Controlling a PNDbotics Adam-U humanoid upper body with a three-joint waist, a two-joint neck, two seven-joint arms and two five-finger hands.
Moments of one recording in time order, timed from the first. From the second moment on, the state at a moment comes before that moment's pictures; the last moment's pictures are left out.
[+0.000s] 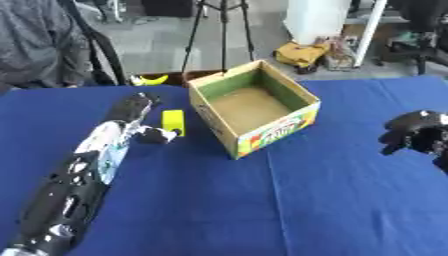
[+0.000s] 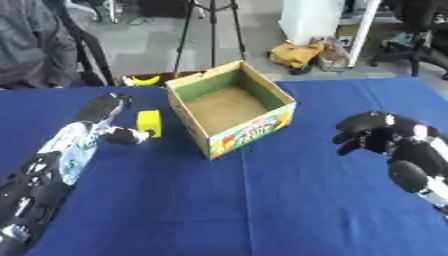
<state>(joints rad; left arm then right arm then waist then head) -0.90 0.27 -0.06 -0.85 -1.16 0.05 -0.06 -0.24 -0.47 0.01 -1.88 -0.34 -0.18 0.51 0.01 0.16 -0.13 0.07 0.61</state>
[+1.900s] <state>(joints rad) -0.89 0.27 -0.05 -0.82 -1.16 0.05 -0.06 -0.25 -0.47 0.01 -1.89 -0.30 -0.18 0.52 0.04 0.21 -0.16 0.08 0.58</state>
